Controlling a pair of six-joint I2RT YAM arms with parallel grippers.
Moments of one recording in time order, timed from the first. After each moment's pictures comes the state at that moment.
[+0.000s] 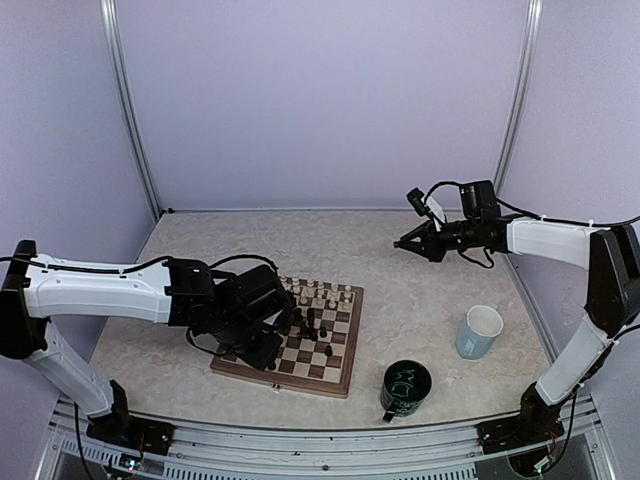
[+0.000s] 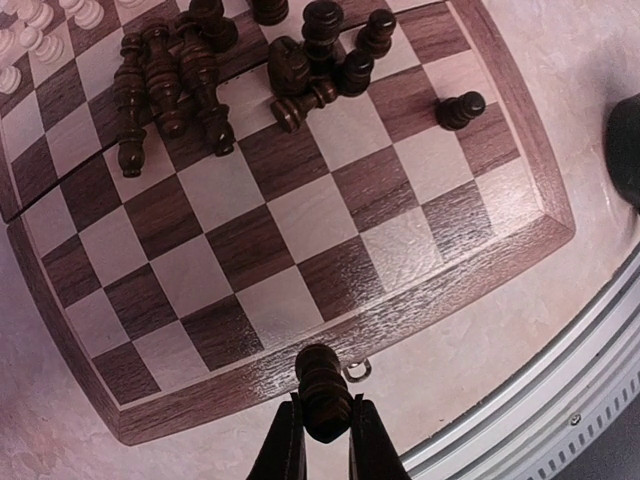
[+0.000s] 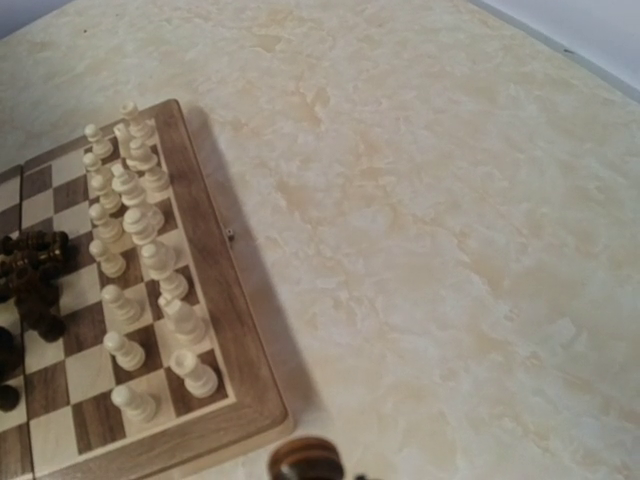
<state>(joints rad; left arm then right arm) -1.14 1.51 1.10 -0.79 -0.12 -0.51 0.29 1.62 1.10 -0.12 -0.69 -0.31</state>
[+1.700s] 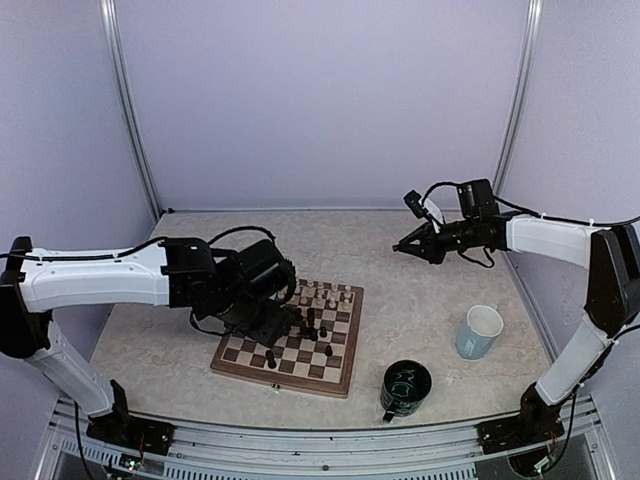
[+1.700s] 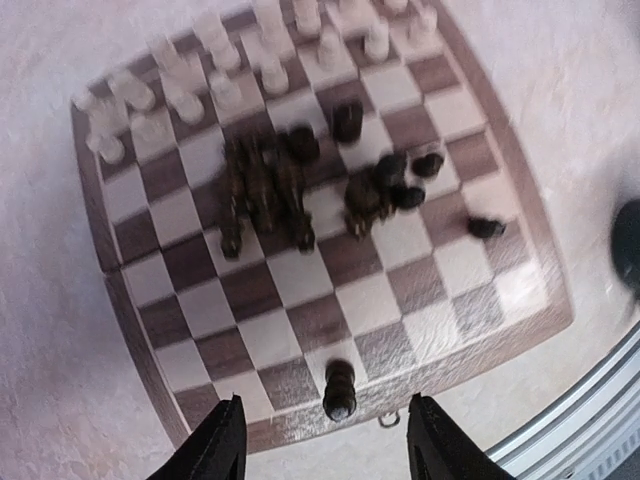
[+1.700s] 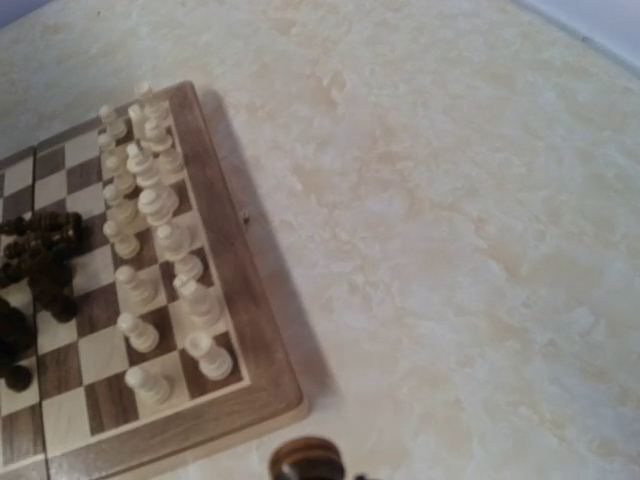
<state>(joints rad) -1.13 1.55 1.19 -0.85 -0.28 -0.52 0.30 1.62 1.11 -0.16 -0.70 -0.34</state>
